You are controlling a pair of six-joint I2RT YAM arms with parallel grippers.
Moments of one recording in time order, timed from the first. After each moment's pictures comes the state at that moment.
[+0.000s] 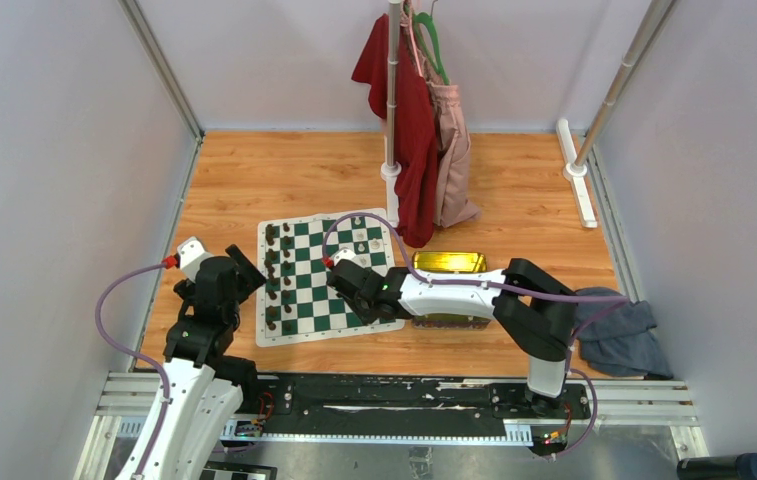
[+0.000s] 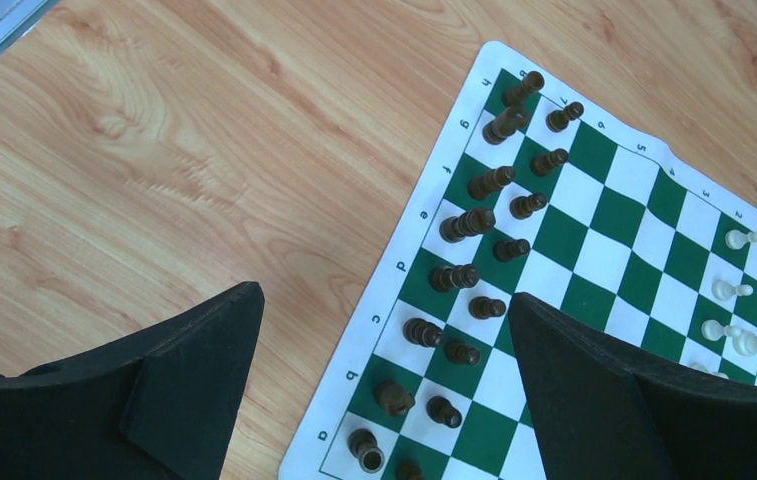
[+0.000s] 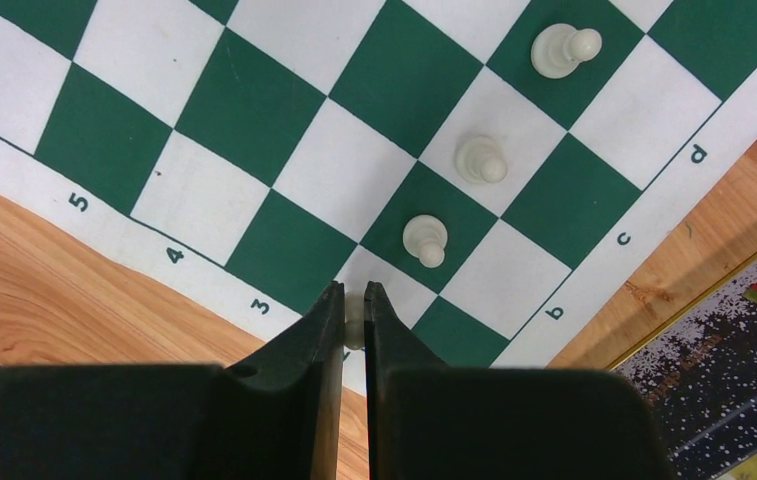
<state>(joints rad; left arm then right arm) -0.16 0.47 0.49 -0.63 -0.50 -0.63 1.17 1.83 1.20 -0.41 0.24 0.34</state>
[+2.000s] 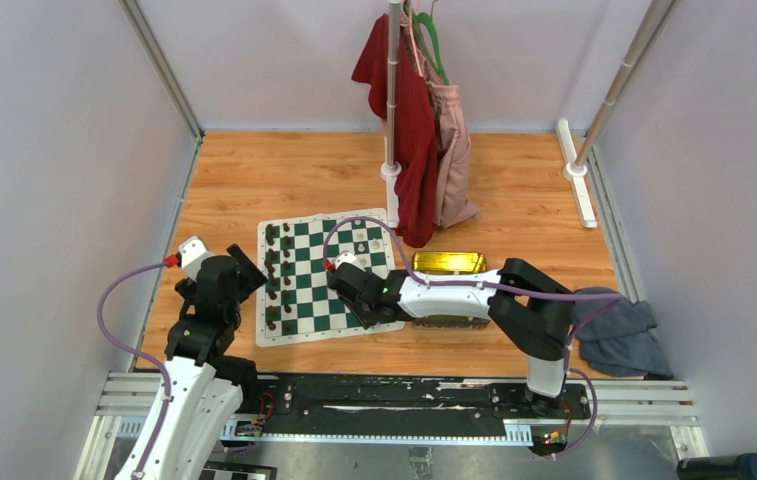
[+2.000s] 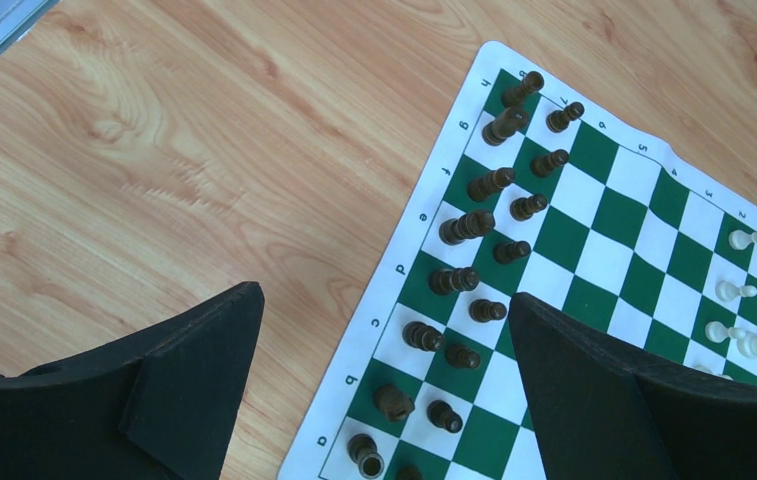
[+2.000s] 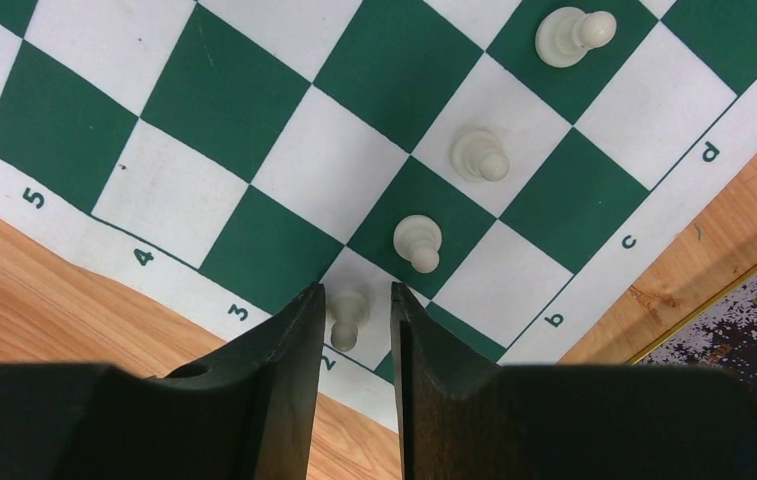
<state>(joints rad) -0.16 0.48 0.48 -0.61 -0.50 -0.62 1.17 1.85 1.18 -0.38 0.24 0.32</state>
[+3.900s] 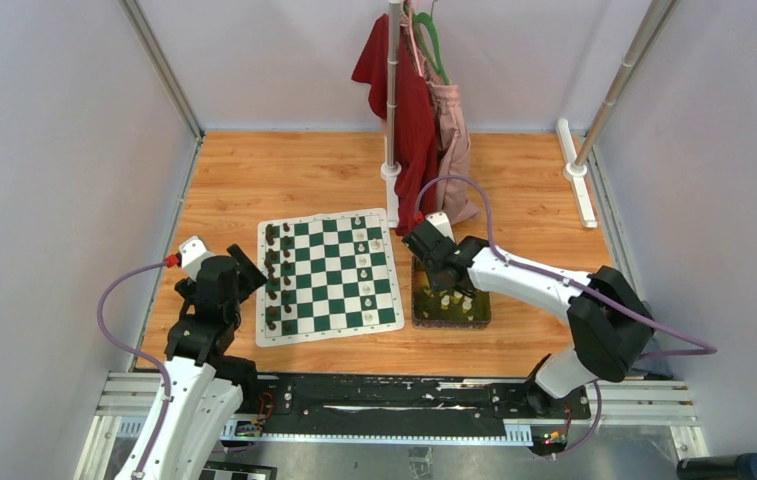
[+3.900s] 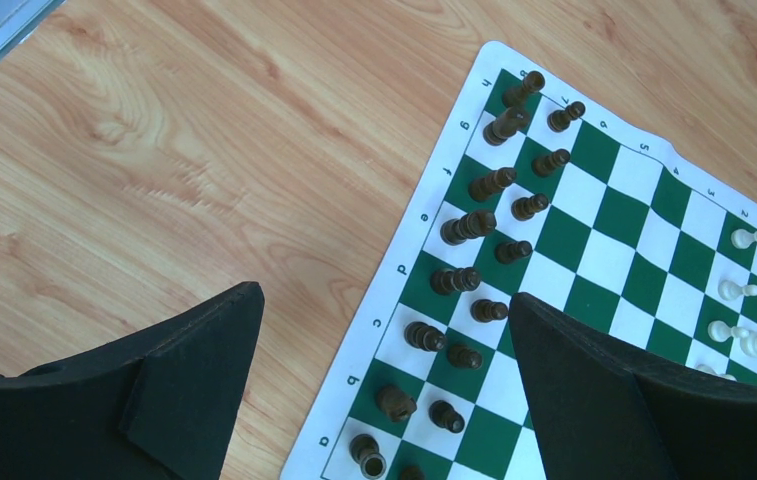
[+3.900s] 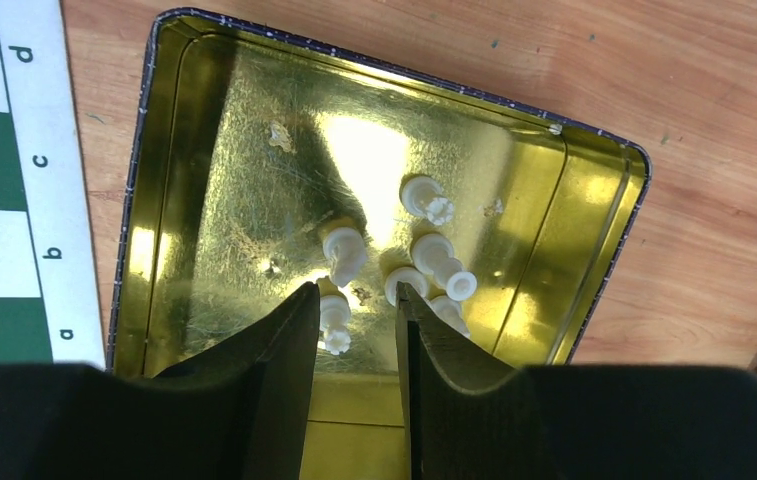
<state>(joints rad) -0.16 0.48 0.48 -0.61 -0.50 -0.62 0.82 1.51 0.98 -0.63 0.45 0.42</state>
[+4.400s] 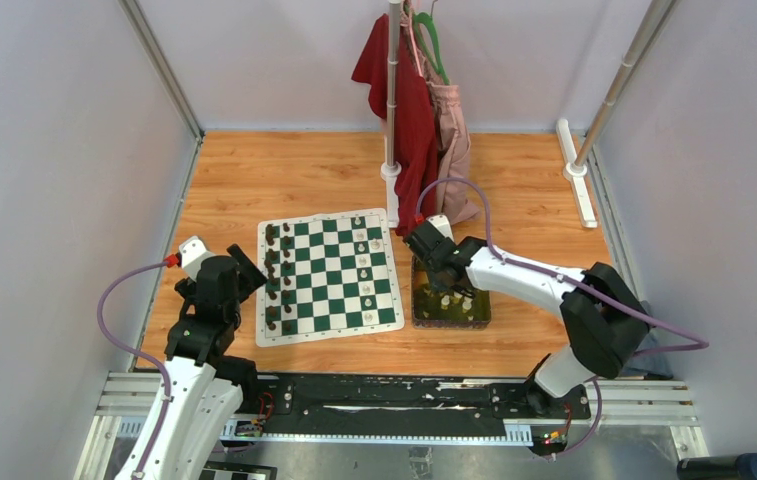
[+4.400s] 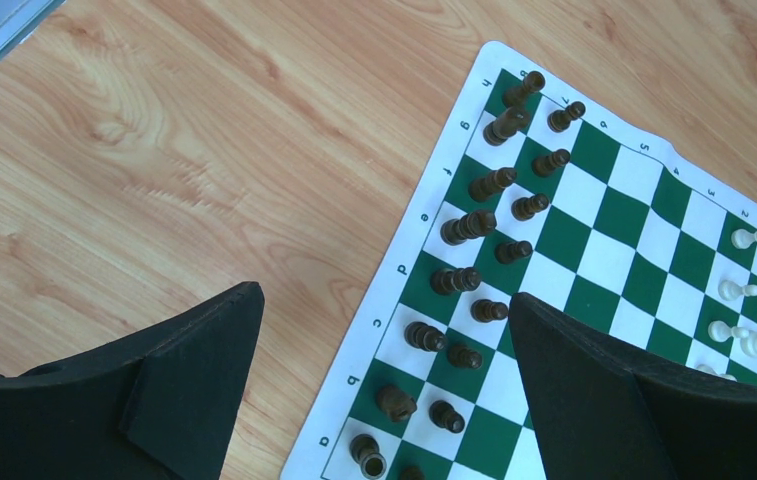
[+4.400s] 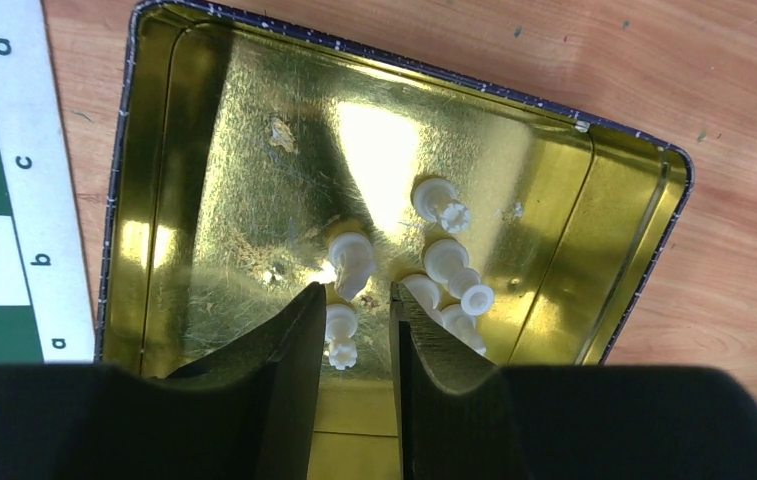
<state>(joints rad) -0.16 0.48 0.48 -0.61 -0.50 -0.62 0.81 1.53 0.97 -0.60 0.41 0.43</state>
